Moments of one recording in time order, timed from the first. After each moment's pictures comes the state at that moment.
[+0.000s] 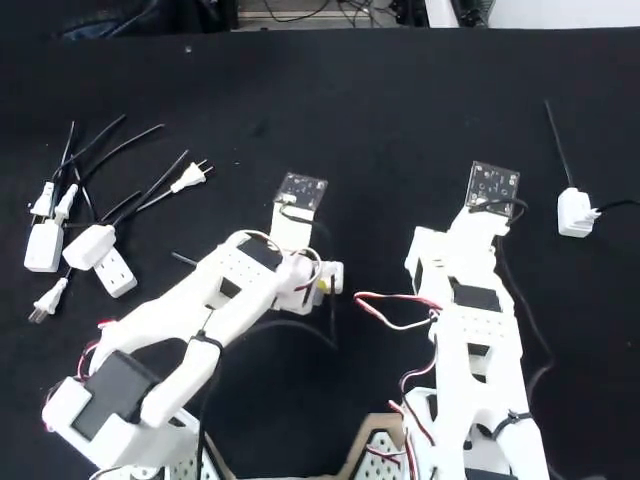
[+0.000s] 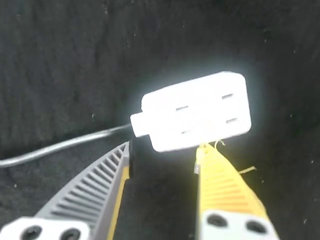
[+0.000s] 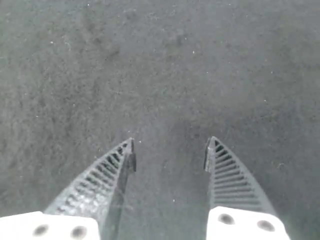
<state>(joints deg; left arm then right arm) 28.2 -7.3 41.5 44.4 13.8 9.7 -40.1 72.0 24.6 -7.9</state>
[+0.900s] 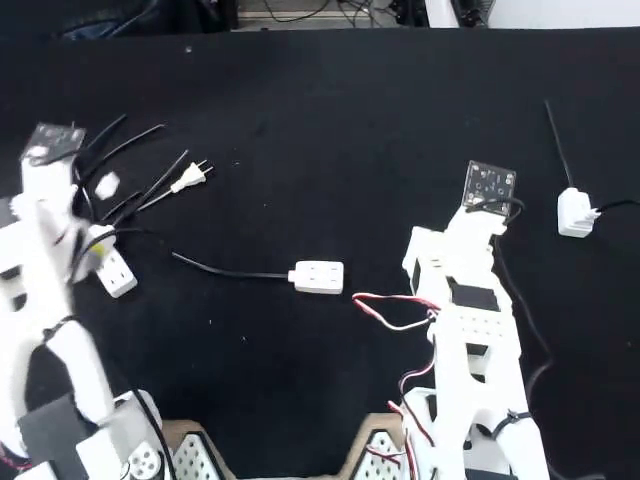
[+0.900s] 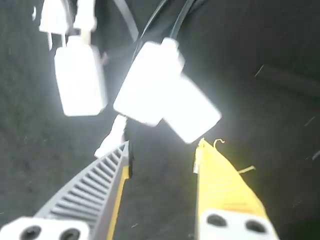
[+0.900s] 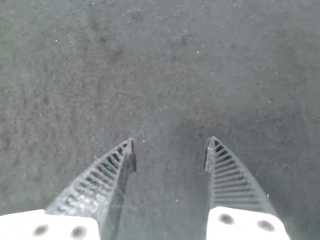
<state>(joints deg) -34.9 -20.0 26.8 71.6 -38.5 8.9 -40.1 72.0 24.6 -7.9</state>
